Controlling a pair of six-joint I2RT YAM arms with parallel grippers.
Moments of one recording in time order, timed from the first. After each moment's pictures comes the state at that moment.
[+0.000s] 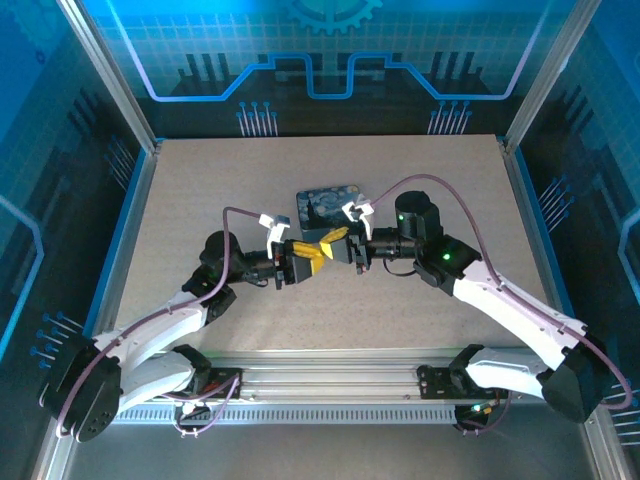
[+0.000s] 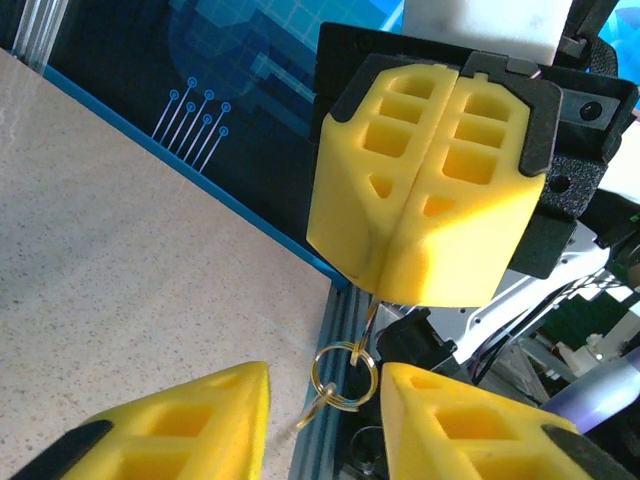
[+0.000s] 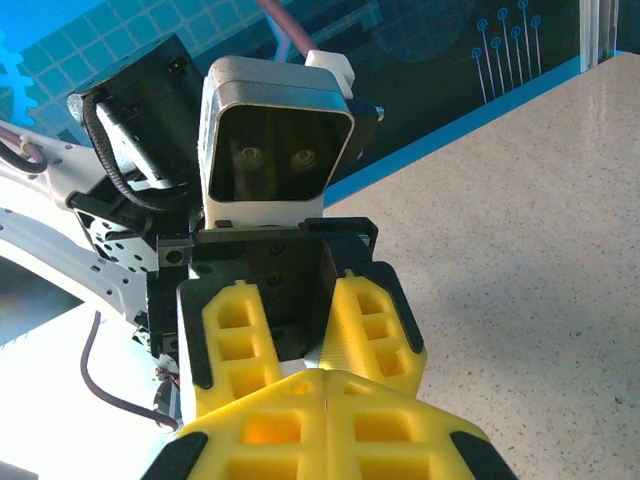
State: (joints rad) left arm -0.53 1.06 0.49 0.59 0.81 -0.61; right arm 0.67 1.15 0.95 -0.10 -0.69 0.20
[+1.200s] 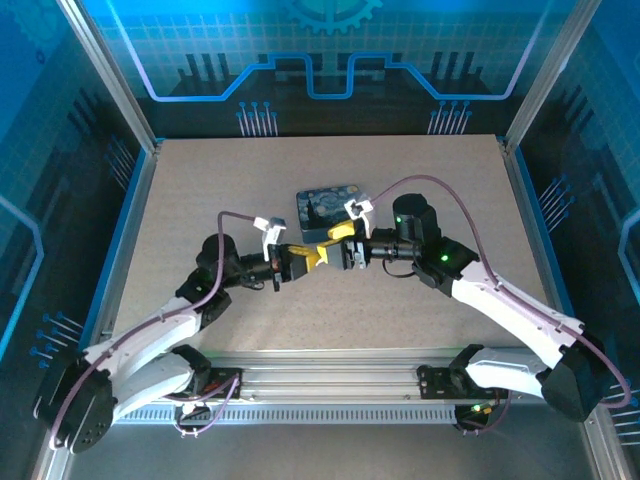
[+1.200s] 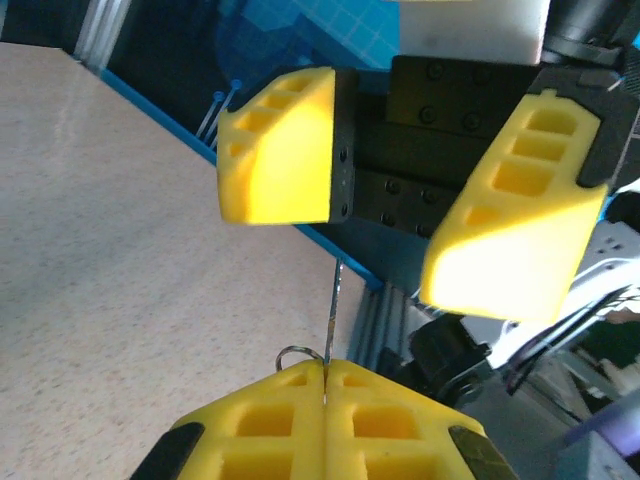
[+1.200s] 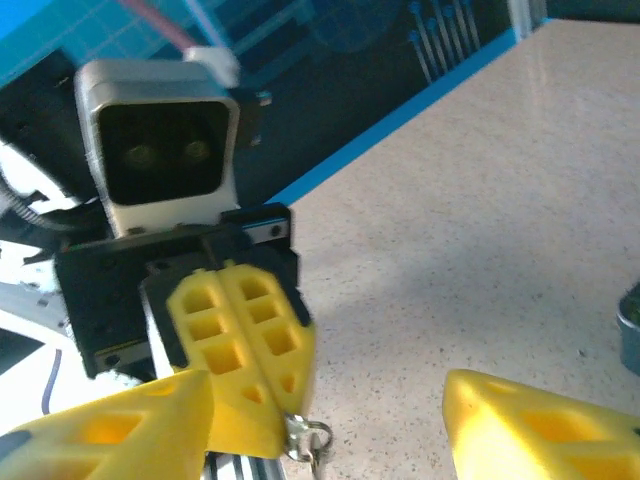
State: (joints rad) left arm -0.53 0.97 0.47 0.44 0.71 -0.55; right arm 0.67 1.15 0.92 -0.12 -0.56 0.30
